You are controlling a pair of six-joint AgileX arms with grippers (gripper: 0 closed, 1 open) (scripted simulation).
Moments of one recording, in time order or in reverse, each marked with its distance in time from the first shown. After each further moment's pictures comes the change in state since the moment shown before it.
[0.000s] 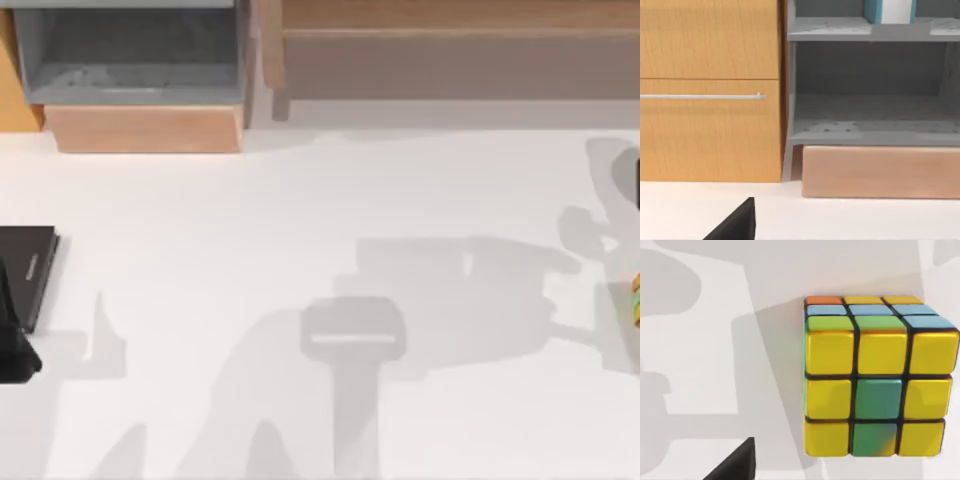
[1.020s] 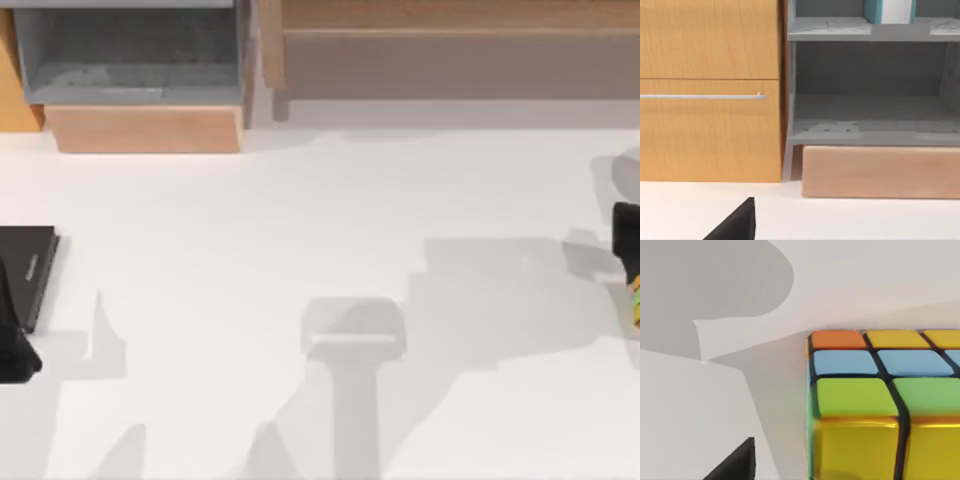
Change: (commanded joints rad) left arm 0.000 0.000 0.000 0.000 0.000 0.000; right arm 0.002 0.071 -0.156 0.228 0.000 0.003
